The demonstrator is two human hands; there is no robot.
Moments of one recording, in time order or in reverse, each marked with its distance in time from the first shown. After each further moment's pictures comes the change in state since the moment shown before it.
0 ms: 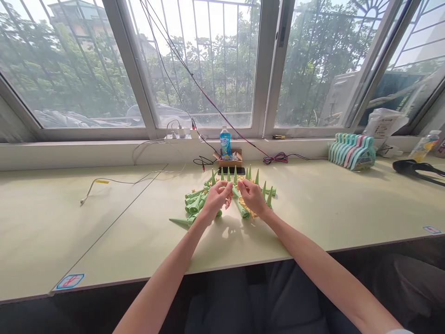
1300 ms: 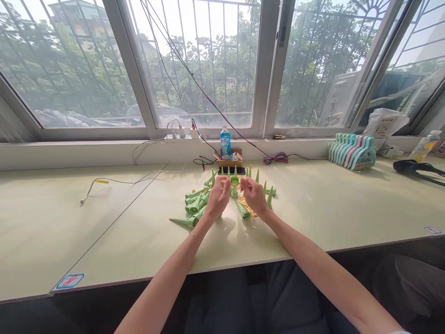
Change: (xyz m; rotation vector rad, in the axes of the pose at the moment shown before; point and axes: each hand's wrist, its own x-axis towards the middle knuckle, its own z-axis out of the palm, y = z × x) left_hand 0.004 -0.008 0.002 0.243 0.103 0.251; right_hand 0.000 -0.008 -0.002 0.024 0.075 0.050
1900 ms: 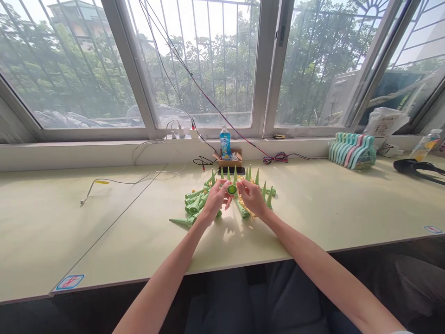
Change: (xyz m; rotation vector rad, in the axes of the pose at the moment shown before) left_hand -0.002 0.011 -0.003 -0.293 -0.120 -0.250; right_hand -0.003 0.003 0.003 -0.006 -0.107 -0.038
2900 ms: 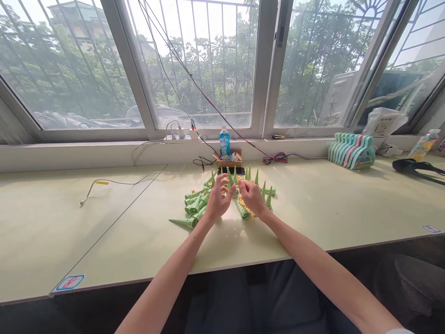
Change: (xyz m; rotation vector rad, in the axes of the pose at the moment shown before) left_hand 0.003 -0.013 -0.001 0.418 0.133 0.390; right_hand 0.004 0.004 0.005 0.001 0.089 0.051
